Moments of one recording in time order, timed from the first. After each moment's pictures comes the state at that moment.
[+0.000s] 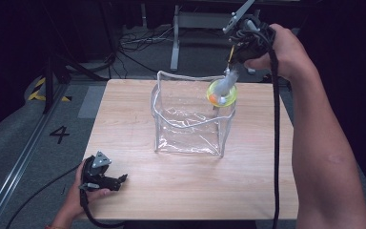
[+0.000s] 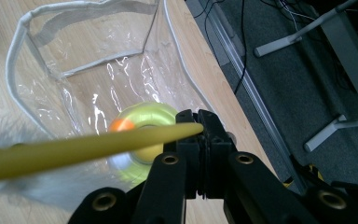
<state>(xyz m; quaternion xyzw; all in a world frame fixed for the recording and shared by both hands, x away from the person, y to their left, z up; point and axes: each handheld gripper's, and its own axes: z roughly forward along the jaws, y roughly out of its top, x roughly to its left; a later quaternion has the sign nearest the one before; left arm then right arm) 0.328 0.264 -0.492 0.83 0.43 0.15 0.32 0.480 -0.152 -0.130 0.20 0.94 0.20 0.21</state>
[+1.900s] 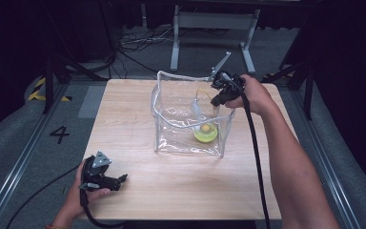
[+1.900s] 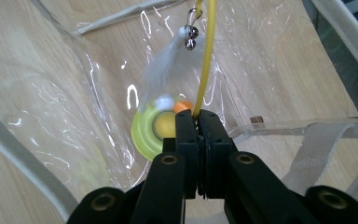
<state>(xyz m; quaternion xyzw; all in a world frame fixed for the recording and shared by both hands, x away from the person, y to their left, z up) 0.329 0.264 -0.492 0.83 0.43 0.15 0.32 0.504 -0.142 -0.275 0.20 0.96 0.18 0.11</state>
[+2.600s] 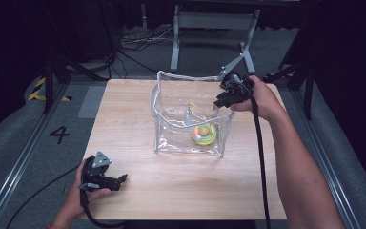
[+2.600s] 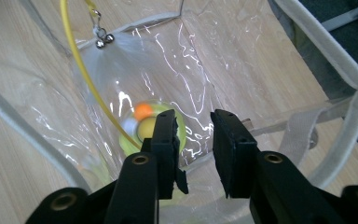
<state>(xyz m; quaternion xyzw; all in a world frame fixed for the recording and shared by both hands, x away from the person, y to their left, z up) 0.328 0.264 -0.492 0.83 0.43 0.15 0.32 0.488 -0.162 -0.270 0.22 0.94 0.23 0.14</state>
